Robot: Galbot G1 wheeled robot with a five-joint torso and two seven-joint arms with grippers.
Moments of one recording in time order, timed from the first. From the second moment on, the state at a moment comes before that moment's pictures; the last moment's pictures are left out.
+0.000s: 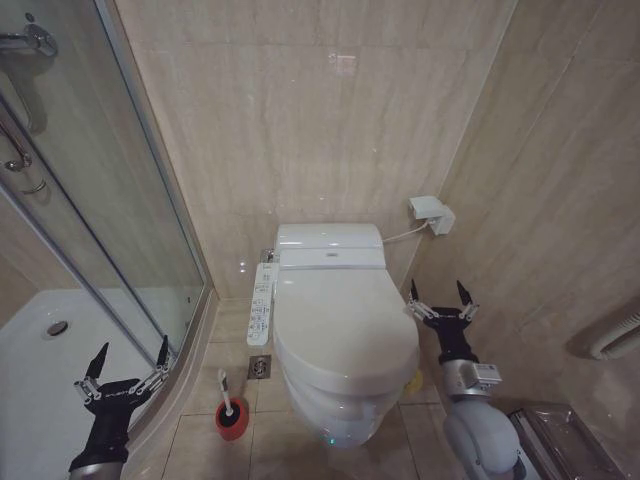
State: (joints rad) left arm 1.83 -1.24 -0.73 -2.20 -0.31 -0.35 -0.19; right arm -1.39 1.29 0.54 2.05 0.17 0.13 0.27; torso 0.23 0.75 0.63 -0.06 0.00
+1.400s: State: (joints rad) left arm 1.83 -1.24 -0.73 -2.20 -0.31 -0.35 -0.19; right arm -1.41 1.34 0.56 2.09 0.18 0.10 0.23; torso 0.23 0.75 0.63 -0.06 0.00
